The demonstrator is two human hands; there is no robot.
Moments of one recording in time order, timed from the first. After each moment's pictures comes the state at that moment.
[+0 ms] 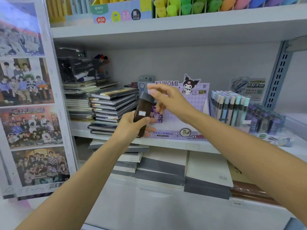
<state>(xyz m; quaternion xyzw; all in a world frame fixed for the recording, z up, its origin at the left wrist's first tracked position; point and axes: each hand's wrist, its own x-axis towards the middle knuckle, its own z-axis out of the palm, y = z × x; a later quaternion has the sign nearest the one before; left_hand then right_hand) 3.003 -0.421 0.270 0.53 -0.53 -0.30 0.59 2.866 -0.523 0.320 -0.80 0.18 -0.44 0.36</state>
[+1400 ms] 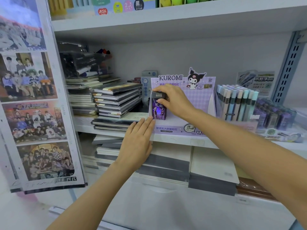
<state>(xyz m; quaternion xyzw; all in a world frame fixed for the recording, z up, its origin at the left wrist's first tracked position) 3.009 -0.420 0.203 0.64 -0.70 0.26 0.16 2.876 -0.546 0.306 -0.88 0.27 -0.39 0.02</state>
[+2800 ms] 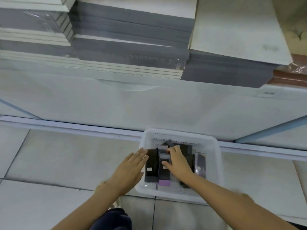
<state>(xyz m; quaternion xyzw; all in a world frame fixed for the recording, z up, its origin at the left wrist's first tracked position) 2.964 -0.330 -0.207 0.55 -0.82 -0.10 -0.08 2.754 -0.401 -0.249 -0.73 0.56 0.01 0.40</state>
